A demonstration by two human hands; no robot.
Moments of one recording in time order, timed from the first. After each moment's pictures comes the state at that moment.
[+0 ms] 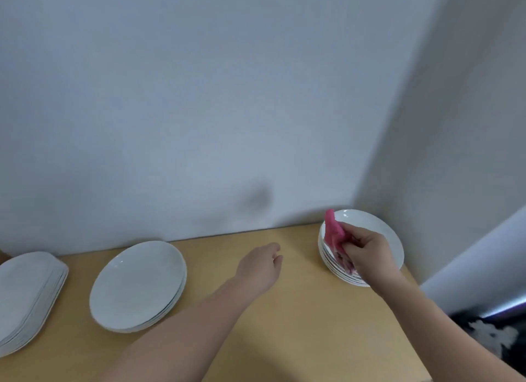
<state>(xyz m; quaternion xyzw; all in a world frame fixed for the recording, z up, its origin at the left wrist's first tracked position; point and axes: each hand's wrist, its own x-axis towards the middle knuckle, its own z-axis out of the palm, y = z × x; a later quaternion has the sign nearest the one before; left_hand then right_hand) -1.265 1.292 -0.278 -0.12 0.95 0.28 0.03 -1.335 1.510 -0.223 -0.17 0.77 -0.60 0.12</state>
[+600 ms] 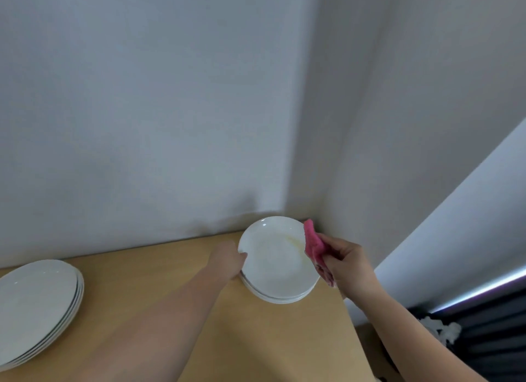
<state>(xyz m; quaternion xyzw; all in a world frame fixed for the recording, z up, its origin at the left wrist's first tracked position) -1.397 1.414 -0.288 -0.29 0.88 0.35 0.15 -1.422 1.659 -0.225 -0.10 0.74 -0.64 0.17</state>
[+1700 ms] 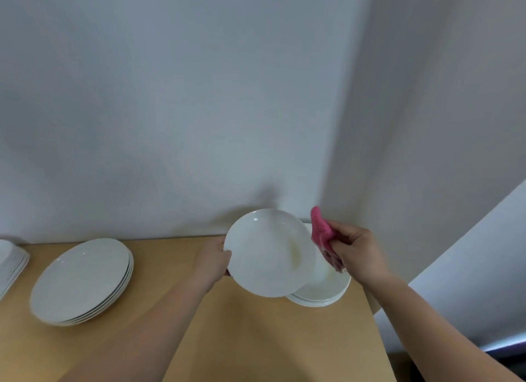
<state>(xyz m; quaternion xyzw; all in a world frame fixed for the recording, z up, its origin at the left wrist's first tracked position) -1.317 1.360 -0.254 -0.34 0.72 0.61 -0.05 -1.435 1.618 -0.206 -0.22 0.73 -0.63 0.17</state>
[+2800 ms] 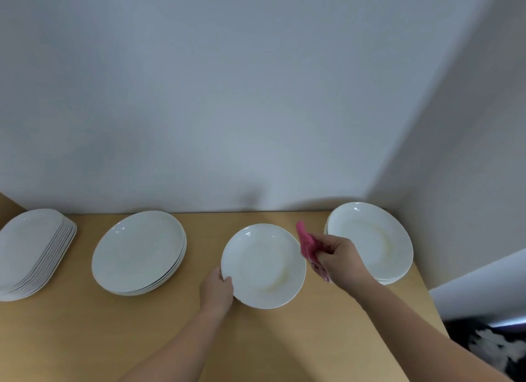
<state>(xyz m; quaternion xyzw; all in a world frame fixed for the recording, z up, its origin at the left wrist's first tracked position) -1.194 1.282 -0.354 -0.47 0.71 0.52 -0.05 -1.335 1.484 -0.254 -0.17 0.76 -0.57 0.27</state>
